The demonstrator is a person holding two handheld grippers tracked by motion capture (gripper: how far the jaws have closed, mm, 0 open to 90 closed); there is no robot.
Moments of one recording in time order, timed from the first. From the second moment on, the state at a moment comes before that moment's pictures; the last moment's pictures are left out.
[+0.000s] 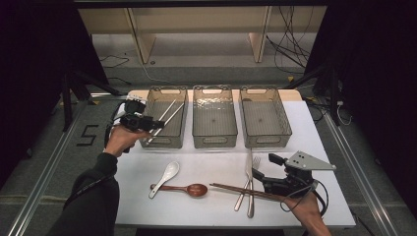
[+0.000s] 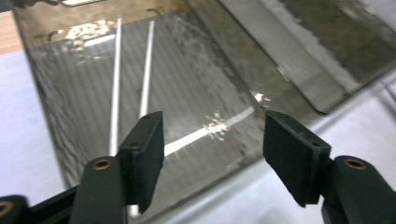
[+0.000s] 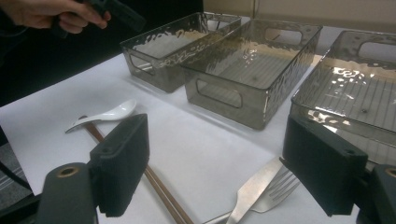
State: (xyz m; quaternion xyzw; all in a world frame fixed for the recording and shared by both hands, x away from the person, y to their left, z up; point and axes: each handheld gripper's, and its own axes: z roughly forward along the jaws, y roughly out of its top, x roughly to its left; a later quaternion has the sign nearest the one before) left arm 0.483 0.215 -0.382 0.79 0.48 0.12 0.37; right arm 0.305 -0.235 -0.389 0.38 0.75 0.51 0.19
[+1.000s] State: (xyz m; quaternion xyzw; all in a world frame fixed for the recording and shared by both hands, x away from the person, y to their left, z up) left arm 0.395 0.189 -0.397 0.80 0.40 0.11 0.43; right arm 0.328 -0.241 -0.419 0.34 0.88 0.31 0.13
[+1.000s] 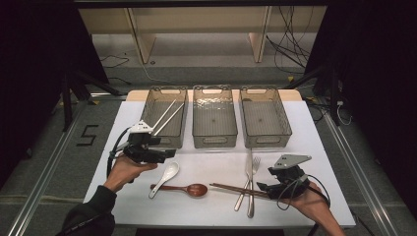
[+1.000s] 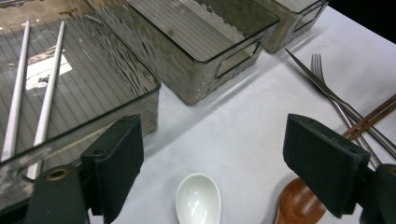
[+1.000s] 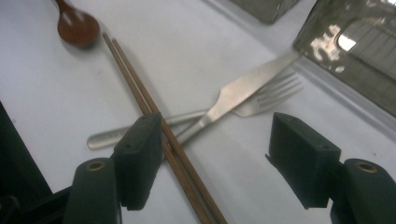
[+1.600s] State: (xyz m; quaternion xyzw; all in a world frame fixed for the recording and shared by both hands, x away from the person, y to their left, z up) left arm 0.362 0.189 -0.405 0.80 0.39 0.10 0.45; right arm 0.346 -0.243 -0.442 0.27 0.93 0.23 0.08
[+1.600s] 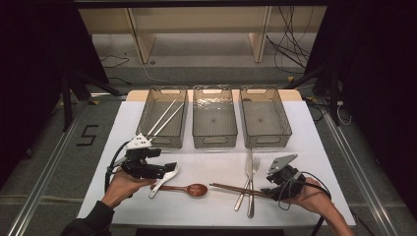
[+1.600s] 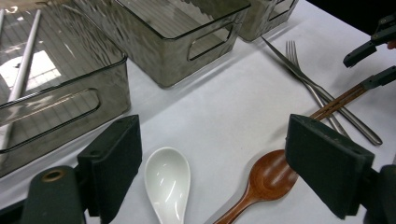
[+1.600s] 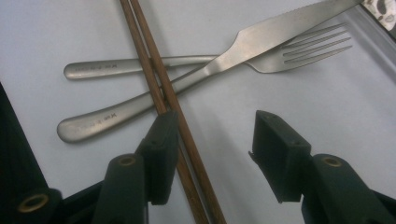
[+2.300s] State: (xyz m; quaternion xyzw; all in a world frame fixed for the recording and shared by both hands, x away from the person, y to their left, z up) left arm 0.359 0.192 -0.407 0.80 0.39 0.11 0.44; right arm 0.354 -0.234 -0.451 0.21 0.96 0.19 0.07
